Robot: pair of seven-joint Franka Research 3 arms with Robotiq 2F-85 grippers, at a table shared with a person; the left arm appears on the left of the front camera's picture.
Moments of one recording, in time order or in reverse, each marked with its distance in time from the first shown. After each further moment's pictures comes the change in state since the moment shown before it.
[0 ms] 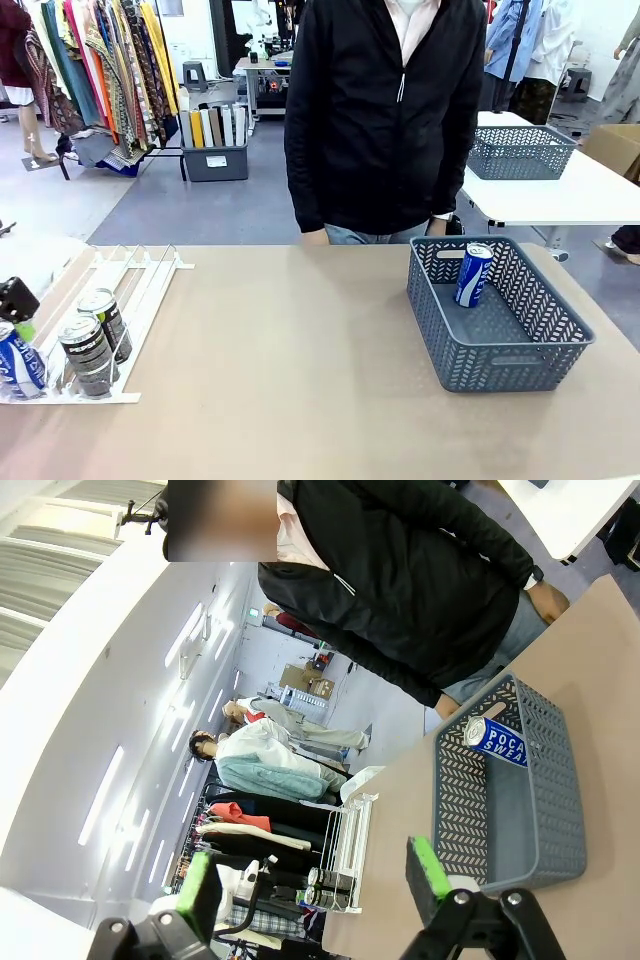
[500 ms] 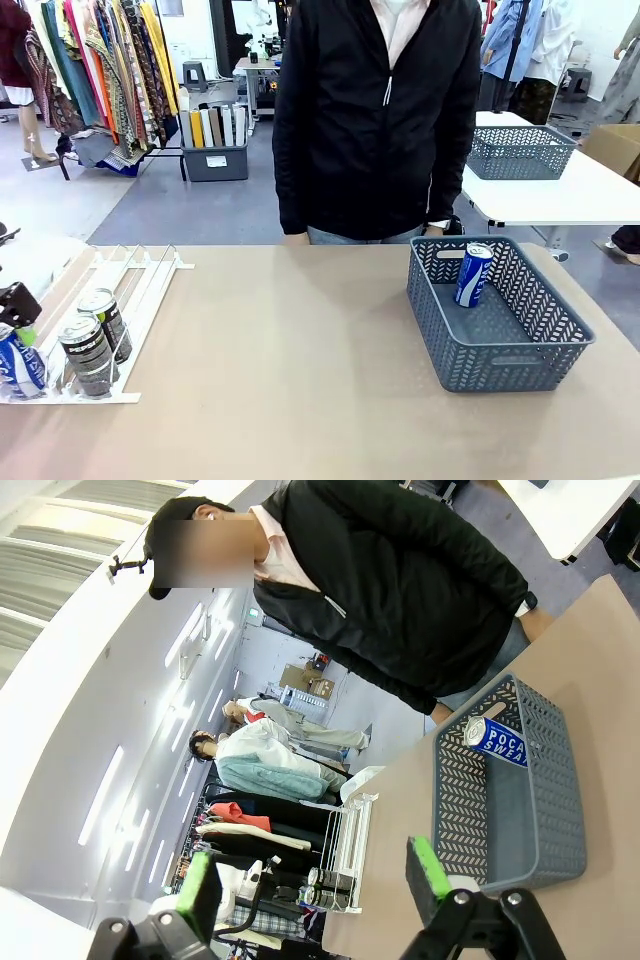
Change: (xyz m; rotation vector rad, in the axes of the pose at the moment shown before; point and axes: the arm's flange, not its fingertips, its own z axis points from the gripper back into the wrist) left arm 0.001 0.000 -0.007 0.001 0.021 -0.001; right arm 0.000 0.000 0.000 0.000 0.000 0.000
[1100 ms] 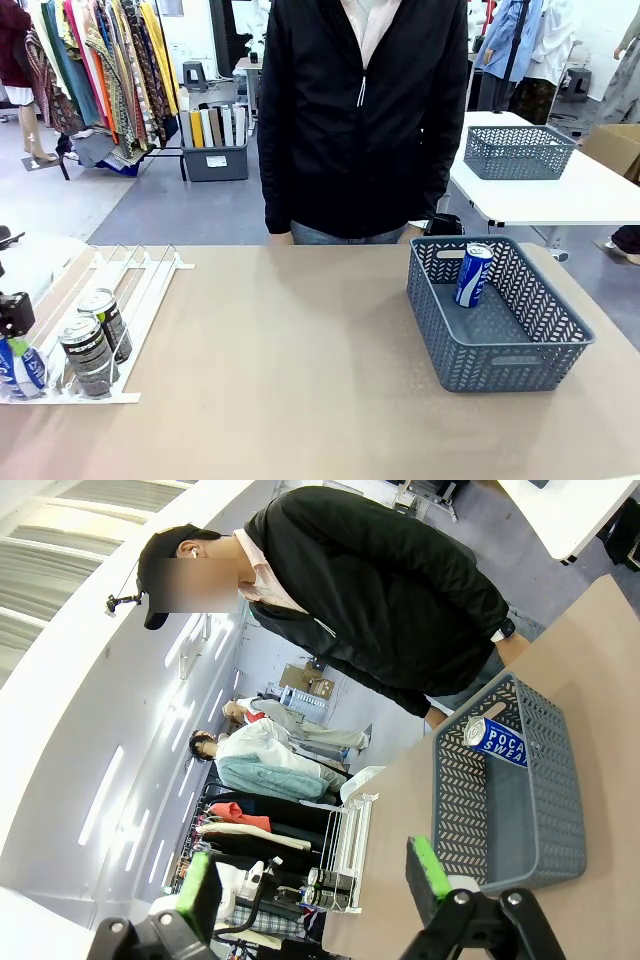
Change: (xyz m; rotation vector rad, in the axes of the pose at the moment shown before) left arm -0.002 -0.004 -0.002 0.013 0.024 -0.021; right arm 0.000 0.000 0.000 0.000 0.000 0.000
